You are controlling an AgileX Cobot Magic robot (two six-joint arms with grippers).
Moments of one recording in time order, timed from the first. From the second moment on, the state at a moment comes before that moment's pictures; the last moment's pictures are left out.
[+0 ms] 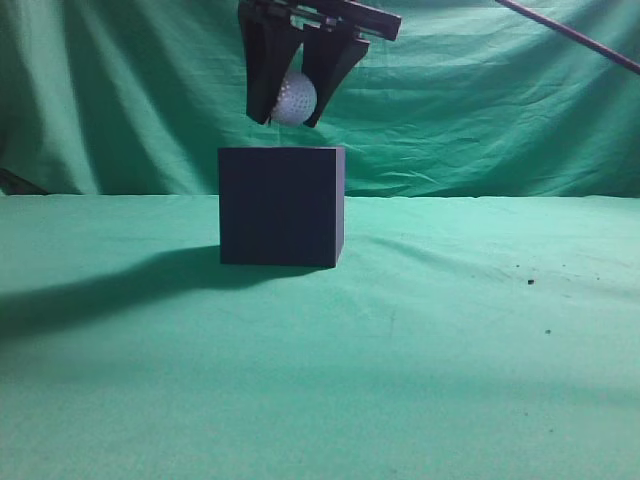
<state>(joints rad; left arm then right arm) -0.10 -0.02 0.02 0.09 0.36 -0.03 0.67 2.01 -1.74 0.10 0.99 -0.15</state>
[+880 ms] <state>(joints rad) -0.10 -0.02 0.02 0.09 0.36 -0.03 0.67 2.06 -2.00 0.09 1.22 -0.16</state>
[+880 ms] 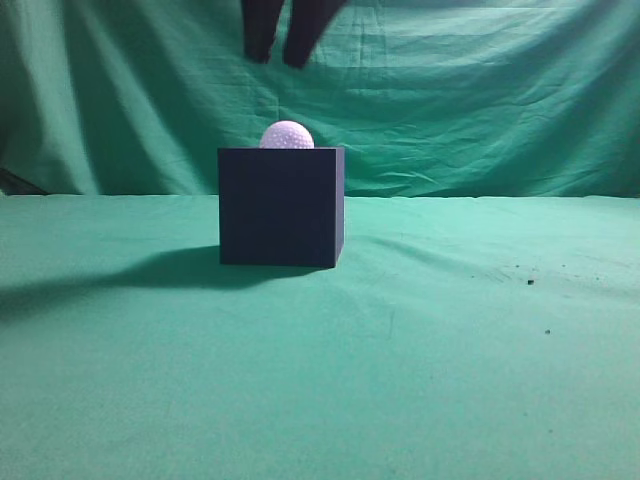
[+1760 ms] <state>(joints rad) -0.10 -0.02 0.02 0.09 0.36 -0.03 0.67 1.41 -1.50 0.00 1.26 0.02</state>
